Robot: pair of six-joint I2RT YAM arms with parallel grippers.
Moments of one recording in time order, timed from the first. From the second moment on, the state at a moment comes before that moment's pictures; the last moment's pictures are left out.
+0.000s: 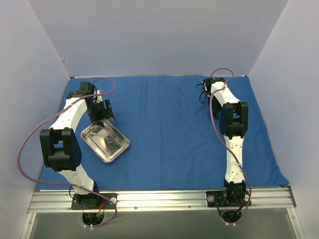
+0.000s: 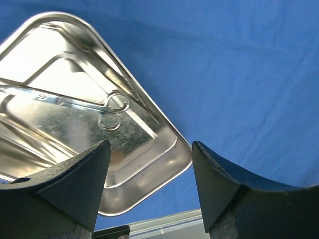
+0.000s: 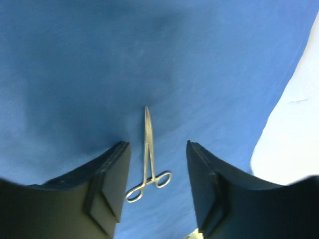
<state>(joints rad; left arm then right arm) 0.00 1.74 1.42 -0.92 0.26 -0.31 0.09 2.42 2.05 -1.21 0.57 0.18</state>
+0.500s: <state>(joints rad) 0.03 1.83 1.46 -0.97 0.17 -0.35 0.24 2.22 2.05 -1.15 0.34 0.21</state>
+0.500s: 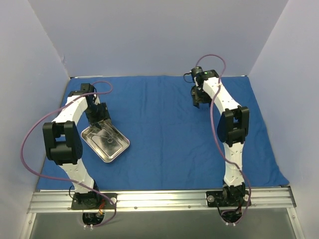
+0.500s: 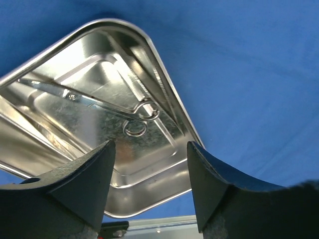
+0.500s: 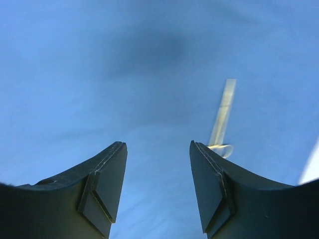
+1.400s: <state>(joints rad) 0.10 1.81 1.25 -0.76 -0.17 -0.61 0.32 1.99 1.73 -0.99 0.04 0.20</state>
